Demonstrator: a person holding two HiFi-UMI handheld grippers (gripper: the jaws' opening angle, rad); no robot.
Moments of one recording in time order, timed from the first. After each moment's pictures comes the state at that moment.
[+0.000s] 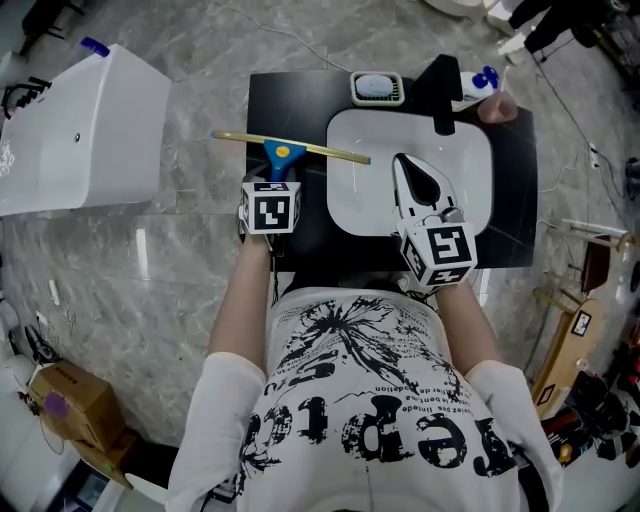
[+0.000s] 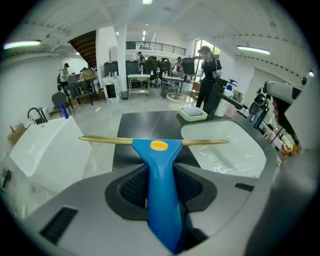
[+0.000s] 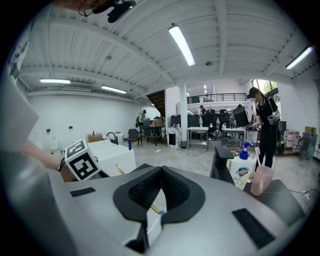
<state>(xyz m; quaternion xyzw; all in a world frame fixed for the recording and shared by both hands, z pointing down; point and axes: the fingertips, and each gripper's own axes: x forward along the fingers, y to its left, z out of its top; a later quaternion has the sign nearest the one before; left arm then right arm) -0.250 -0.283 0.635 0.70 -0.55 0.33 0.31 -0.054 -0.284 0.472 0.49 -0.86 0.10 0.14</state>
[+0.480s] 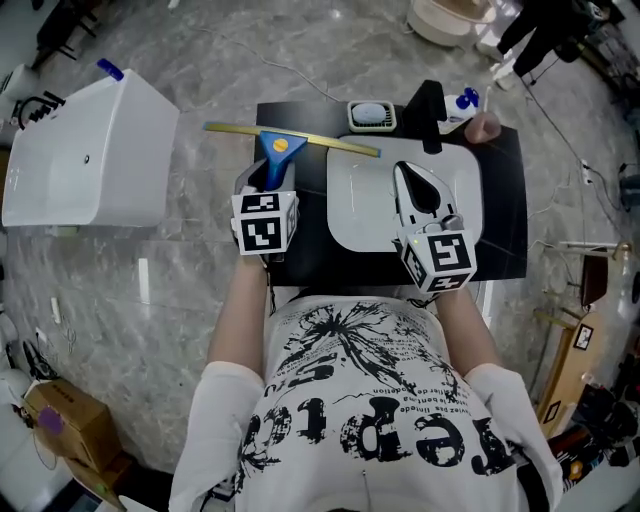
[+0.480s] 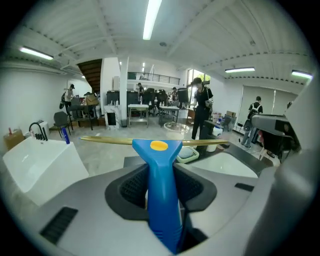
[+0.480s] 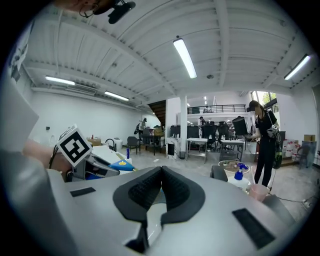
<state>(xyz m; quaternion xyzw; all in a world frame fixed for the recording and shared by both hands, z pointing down) -0.248 -0.304 0.503 0.76 -0.58 0.22 0.21 -0.053 -0.275 0.414 0.50 -0.86 0.05 0.11</state>
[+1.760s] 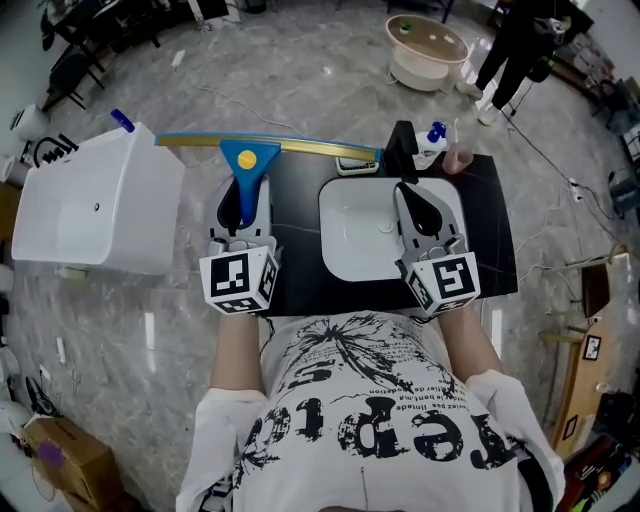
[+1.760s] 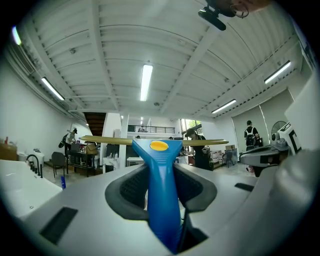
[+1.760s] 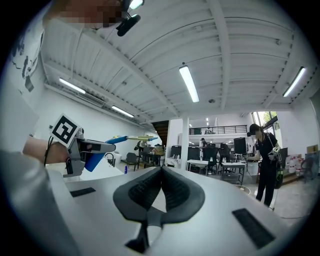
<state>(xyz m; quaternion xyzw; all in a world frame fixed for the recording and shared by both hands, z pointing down) -0.252 -0.256 0.294 0.79 -0.61 0.00 -0.02 -0.032 -0.235 0.312 0.49 -0.87 -0.04 0.02</state>
